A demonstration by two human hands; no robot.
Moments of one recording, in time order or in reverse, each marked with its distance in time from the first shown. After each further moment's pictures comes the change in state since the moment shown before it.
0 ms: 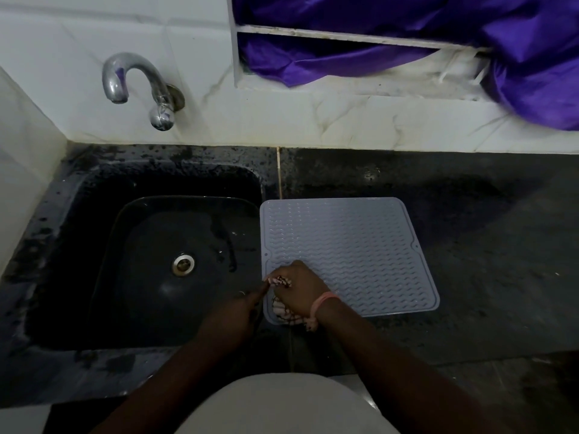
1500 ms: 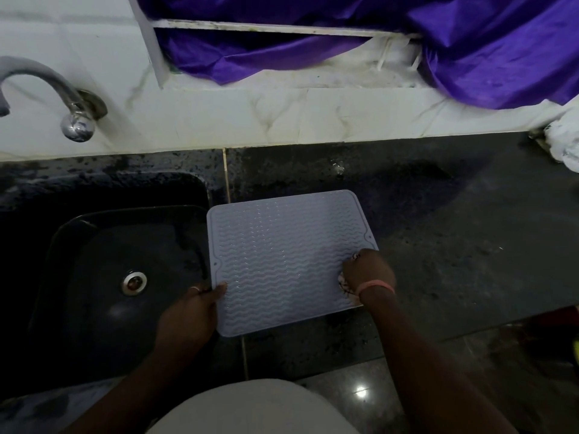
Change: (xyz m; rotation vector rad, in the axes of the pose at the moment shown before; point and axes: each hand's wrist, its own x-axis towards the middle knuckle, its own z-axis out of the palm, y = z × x) left_hand 0.031 0.013 0.011 0.140 0.145 -0.152; right_hand -0.055 0.138 -0.126 -0.036 0.556 0.692
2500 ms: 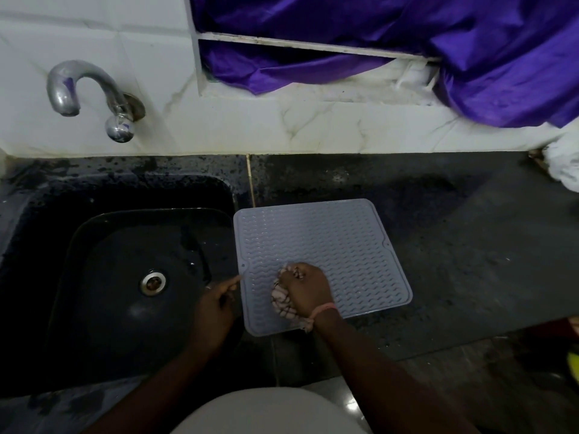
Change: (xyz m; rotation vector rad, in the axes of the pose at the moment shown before) left_hand 0.003 -0.016 0.000 -0.815 0.239 0.070; right_hand -0.106 -0.105 0.084 0.466 -0.203 -0.272
